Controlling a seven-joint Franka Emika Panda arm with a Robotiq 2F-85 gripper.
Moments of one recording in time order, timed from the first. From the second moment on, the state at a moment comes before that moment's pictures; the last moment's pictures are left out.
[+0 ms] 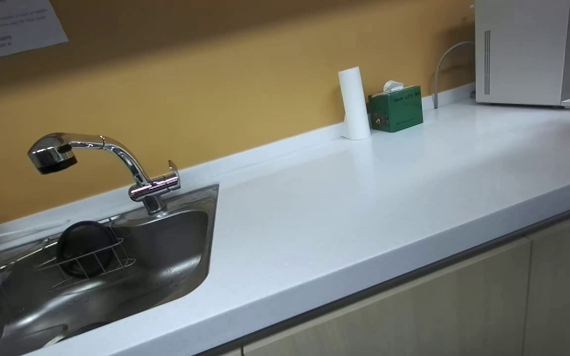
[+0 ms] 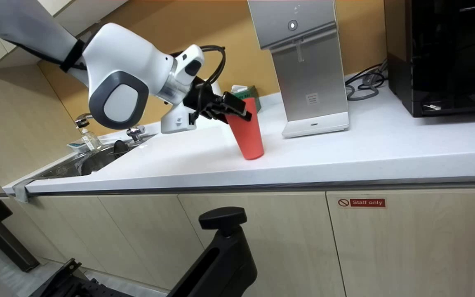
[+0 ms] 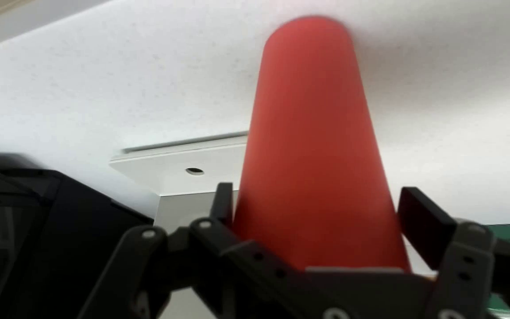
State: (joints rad) arm -0.12 0.00 -0.13 -2.67 0.53 3.46 -0.48
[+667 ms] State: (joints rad) arm -0.08 0.02 -0.09 -2.69 0.69 3.45 -0.52
